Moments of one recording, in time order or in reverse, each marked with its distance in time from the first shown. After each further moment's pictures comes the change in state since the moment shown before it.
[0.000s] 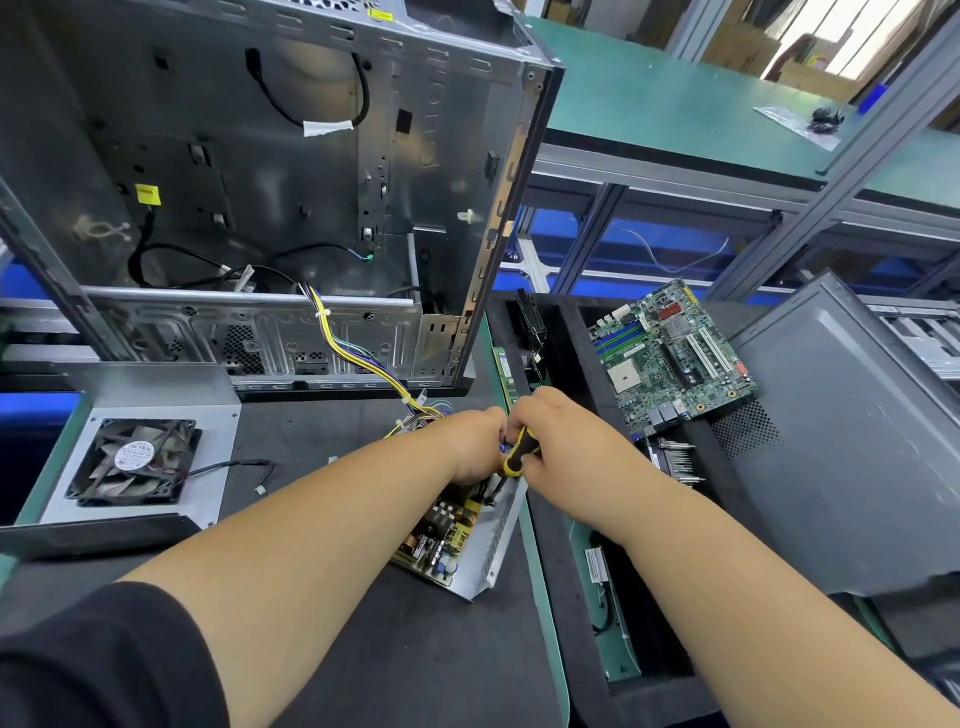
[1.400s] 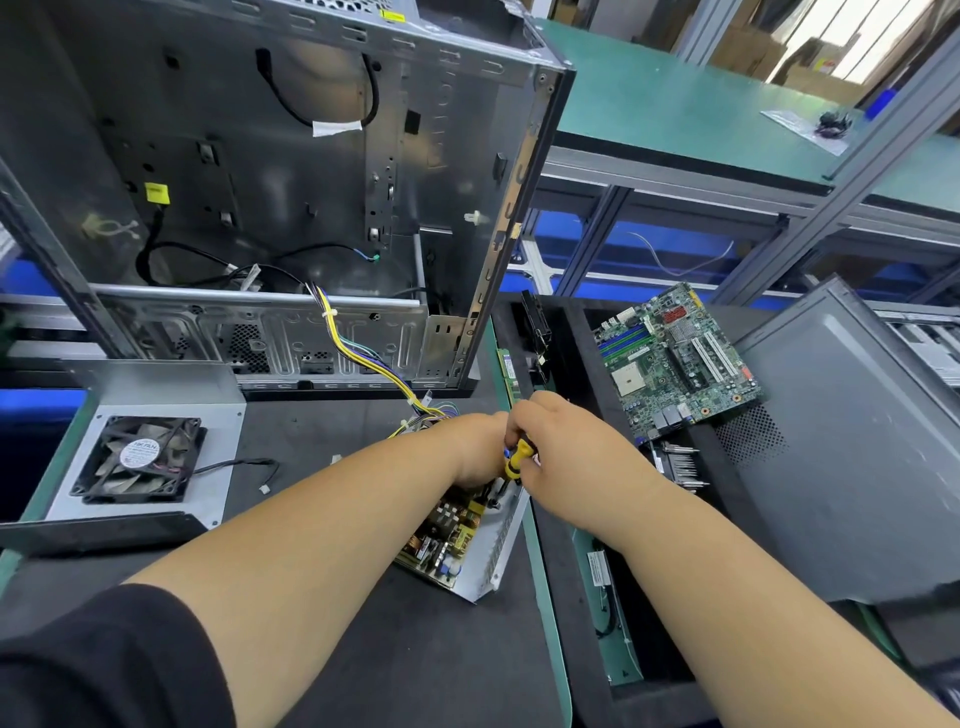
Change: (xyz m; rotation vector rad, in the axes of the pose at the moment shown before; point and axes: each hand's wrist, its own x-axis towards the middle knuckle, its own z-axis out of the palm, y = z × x) left_hand -0.013 0.008 -0.010 0.091 -0.060 0.007; right_hand 0.000 -0.004 0.002 -0.090 -0.001 -0.038
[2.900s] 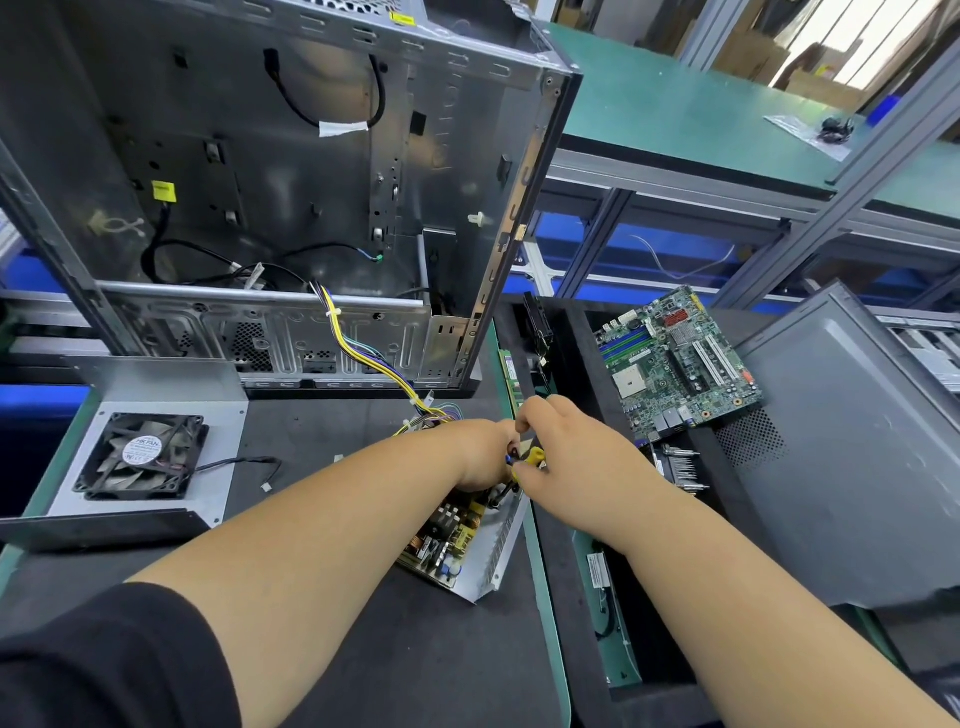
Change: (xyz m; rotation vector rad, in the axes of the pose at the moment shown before) left_hand -0.005 0.005 -0.003 -0.048 -0.068 0.016; right_hand -0.002 0.004 0.004 -0.026 0.005 0.078
